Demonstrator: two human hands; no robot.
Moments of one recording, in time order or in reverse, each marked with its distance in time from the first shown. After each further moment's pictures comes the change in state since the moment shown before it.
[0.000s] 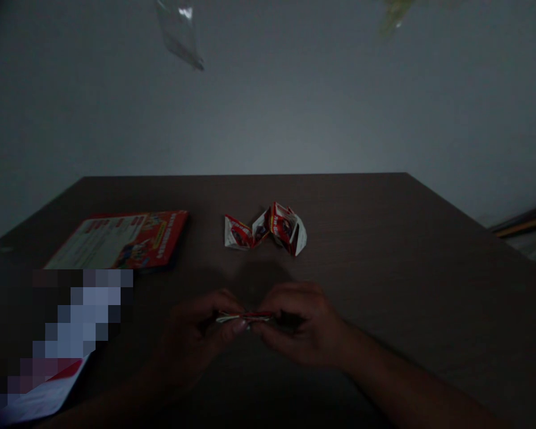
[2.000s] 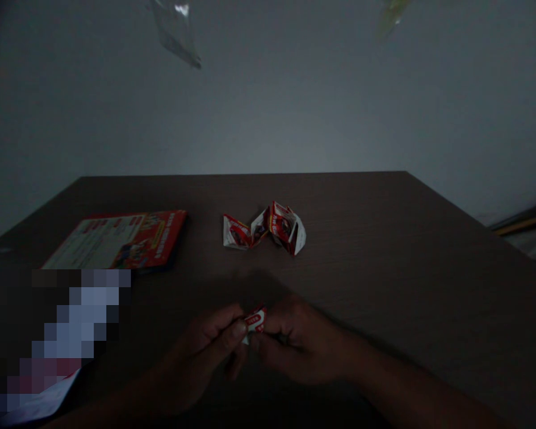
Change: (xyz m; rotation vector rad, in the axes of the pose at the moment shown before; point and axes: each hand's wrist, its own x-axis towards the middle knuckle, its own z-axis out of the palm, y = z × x) left_hand -0.006 0.007 0.008 -0.187 -0.354 -0.337; right_hand 0.004 -0.010 0.001 0.264 -0.369 0.096
